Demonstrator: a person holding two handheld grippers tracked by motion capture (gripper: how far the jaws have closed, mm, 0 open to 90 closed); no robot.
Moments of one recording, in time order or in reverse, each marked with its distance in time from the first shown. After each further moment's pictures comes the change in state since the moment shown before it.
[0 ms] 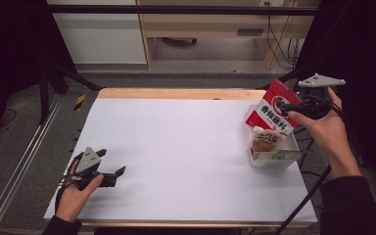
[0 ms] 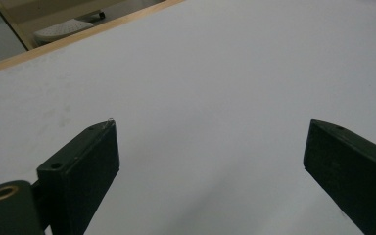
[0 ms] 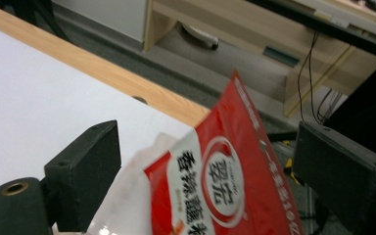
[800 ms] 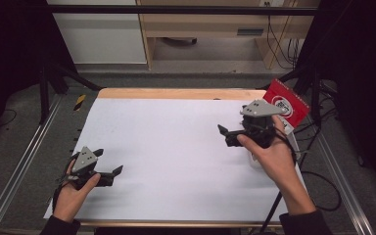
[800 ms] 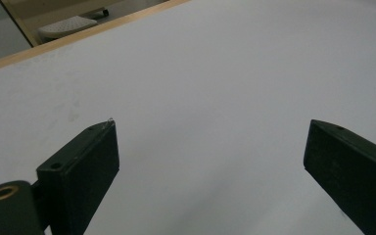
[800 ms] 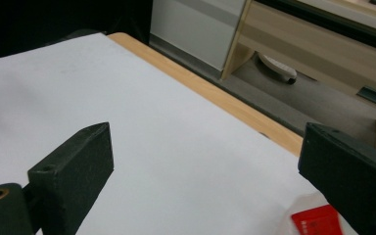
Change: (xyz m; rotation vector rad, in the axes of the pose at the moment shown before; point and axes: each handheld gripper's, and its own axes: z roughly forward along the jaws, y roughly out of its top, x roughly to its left) left arm 0.006 0.000 -0.006 0.004 0.009 -0.022; right arm 0.153 0.011 -0.015 -0.114 0.260 -0.065
